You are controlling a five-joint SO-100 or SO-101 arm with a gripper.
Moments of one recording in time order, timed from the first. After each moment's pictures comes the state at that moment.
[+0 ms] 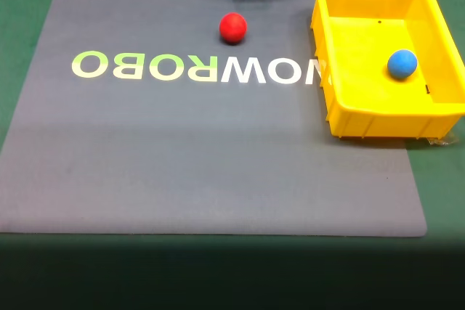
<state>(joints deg) 3.4 189.8 175.9 76.8 -98.0</state>
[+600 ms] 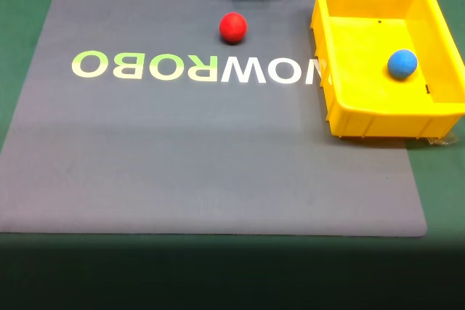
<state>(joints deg) 3.4 189.8 175.9 77.5 -95.5</state>
